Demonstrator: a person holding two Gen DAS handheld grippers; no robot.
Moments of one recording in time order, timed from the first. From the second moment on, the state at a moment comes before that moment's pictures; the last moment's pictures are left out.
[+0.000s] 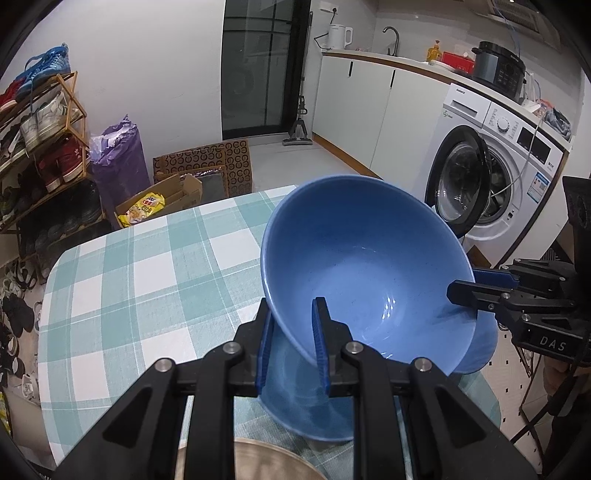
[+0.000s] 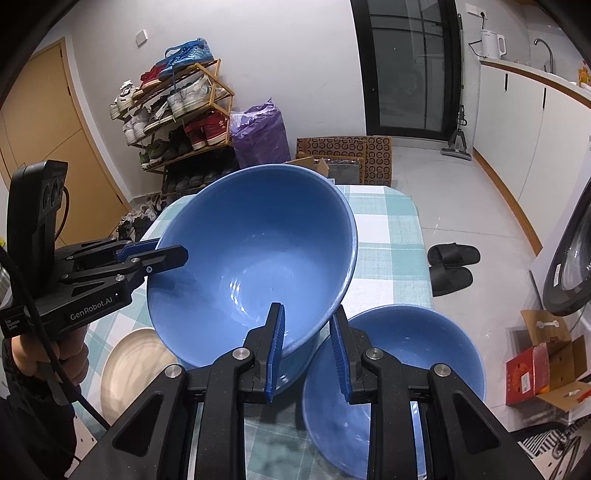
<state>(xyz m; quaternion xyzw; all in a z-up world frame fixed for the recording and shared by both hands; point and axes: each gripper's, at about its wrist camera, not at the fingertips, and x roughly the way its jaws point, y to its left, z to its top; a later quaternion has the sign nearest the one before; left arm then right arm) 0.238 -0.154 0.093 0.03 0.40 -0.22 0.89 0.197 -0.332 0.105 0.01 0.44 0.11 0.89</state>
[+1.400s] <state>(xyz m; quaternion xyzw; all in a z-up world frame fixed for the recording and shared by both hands) 0.222 -0.135 0.043 0.03 0.44 -0.20 0.88 0.189 -0.297 0.053 -0.01 0.48 0.12 0.87</state>
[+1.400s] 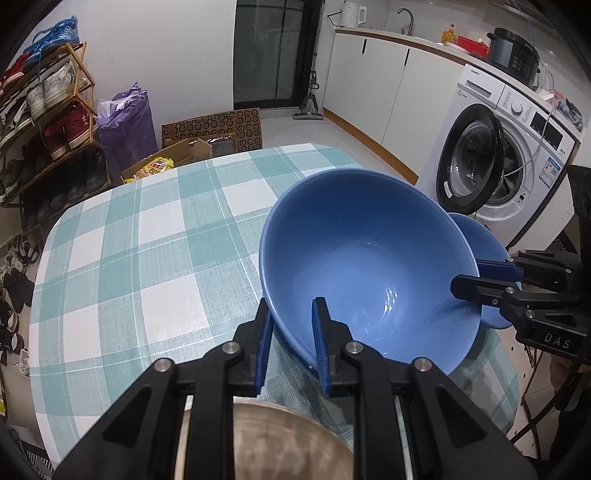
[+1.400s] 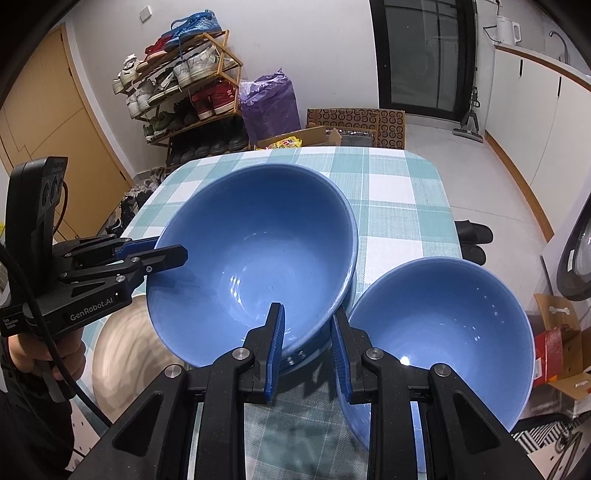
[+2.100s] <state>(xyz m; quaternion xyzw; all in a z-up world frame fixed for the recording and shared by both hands) 0.222 -0.140 0.032 0.05 0.45 -0.18 0.87 0.190 -0.286 0.036 -0.04 0.50 0.10 0.86</state>
